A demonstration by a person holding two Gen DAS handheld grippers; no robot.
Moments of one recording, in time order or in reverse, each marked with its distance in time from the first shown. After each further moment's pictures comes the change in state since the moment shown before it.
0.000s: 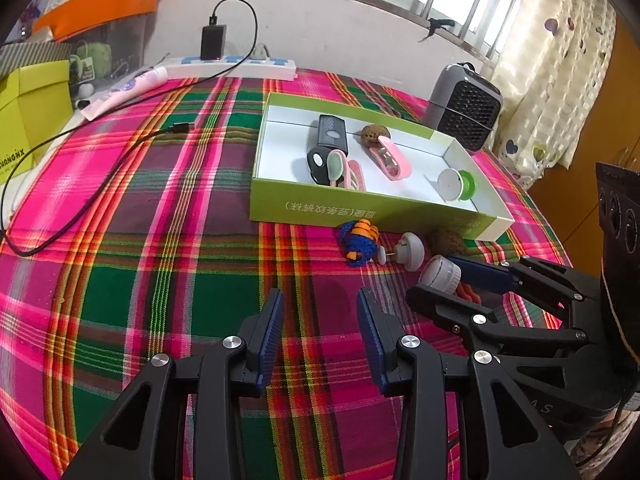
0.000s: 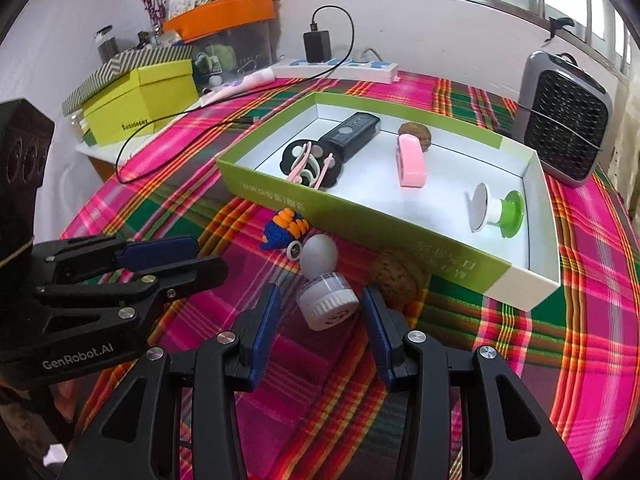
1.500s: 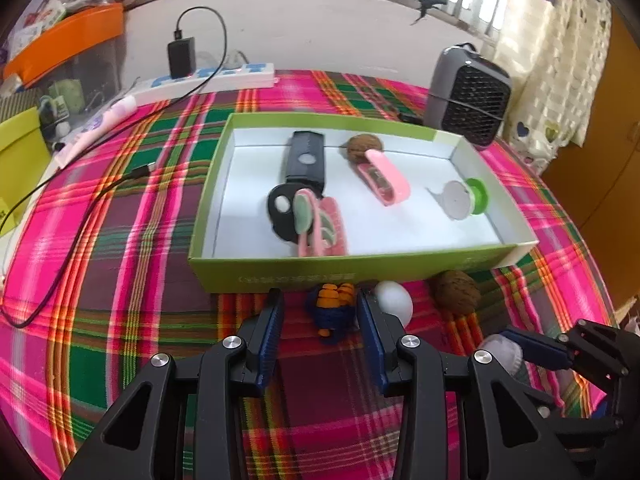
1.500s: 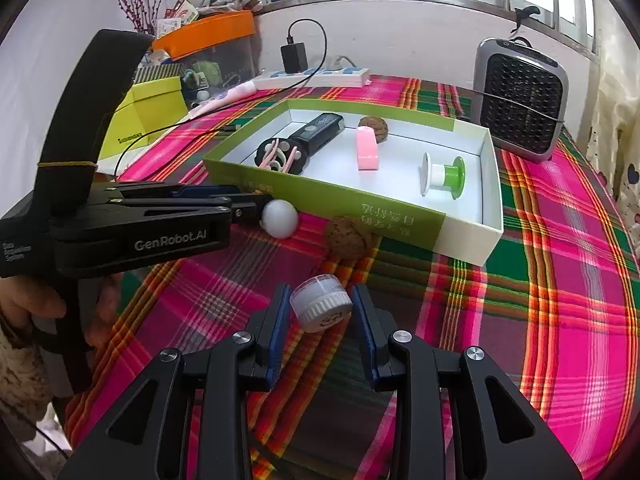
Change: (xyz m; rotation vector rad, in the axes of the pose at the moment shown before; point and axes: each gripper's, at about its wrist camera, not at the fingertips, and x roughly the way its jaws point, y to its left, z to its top) left arm 0.037 -0.025 0.038 0.081 0.029 0.063; right arm -0.029 -0.022 -0.026 0.068 -0.045 -0.010
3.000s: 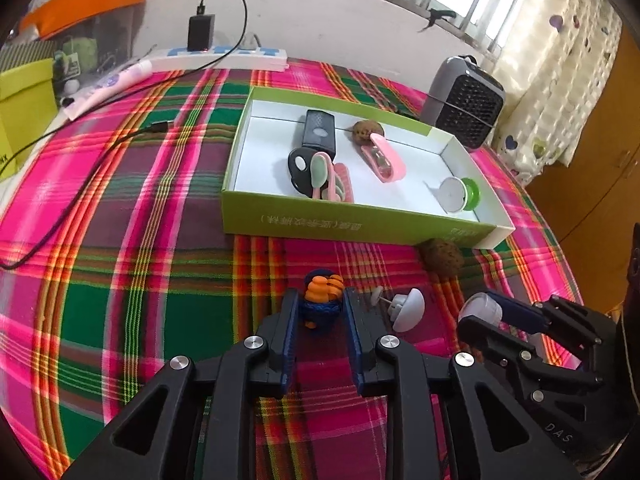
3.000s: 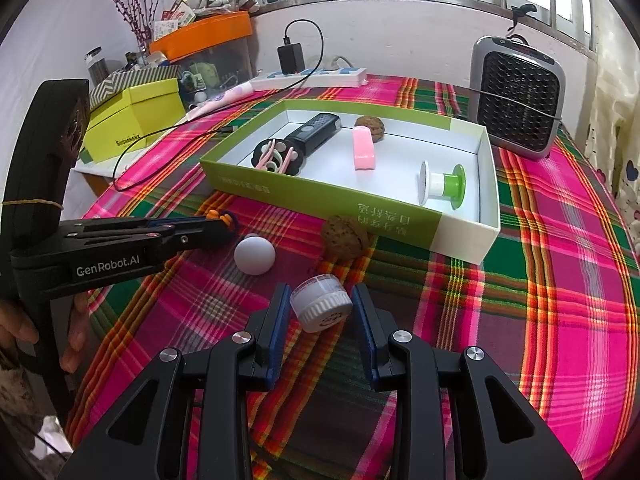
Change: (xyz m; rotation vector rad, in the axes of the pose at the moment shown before) left arm -0.018 0.014 -0.023 -0.083 0.020 -0.076; right arm -0.002 0.001 0.001 -0.001 0.002 -0.023
